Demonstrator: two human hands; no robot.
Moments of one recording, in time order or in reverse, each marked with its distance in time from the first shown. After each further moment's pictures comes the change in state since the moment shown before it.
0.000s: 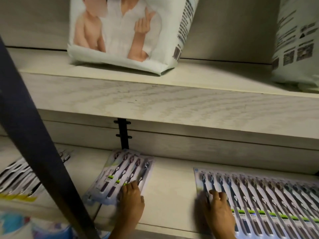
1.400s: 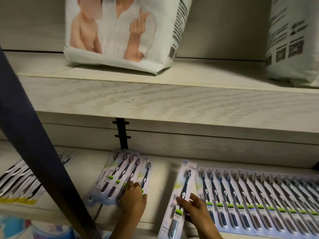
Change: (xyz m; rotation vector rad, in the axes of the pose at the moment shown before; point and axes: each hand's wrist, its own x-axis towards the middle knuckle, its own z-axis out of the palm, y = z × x) left_hand 0.004 0.007 -0.004 0.098 -0.065 -0.006; right_hand -0.040 -0.061 -0.003 1.206 -0.400 0.251
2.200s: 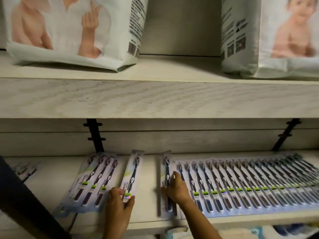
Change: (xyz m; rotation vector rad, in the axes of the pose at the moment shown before) left_hand -0.040 0.014 -0.002 -0.917 0.286 0.114; right_hand 0.034 -0.023 -0.017 -0.653 0.132 -0.118
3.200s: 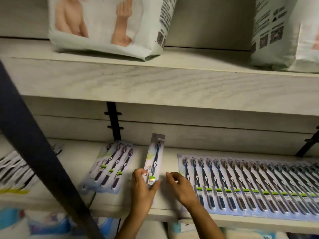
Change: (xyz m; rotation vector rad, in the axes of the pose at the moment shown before) left_hand -0.005 0.022 0.016 -0.076 -0.026 -0.034; right_hand -0.016 0.005 0.027 -0.045 -0.026 -0.249
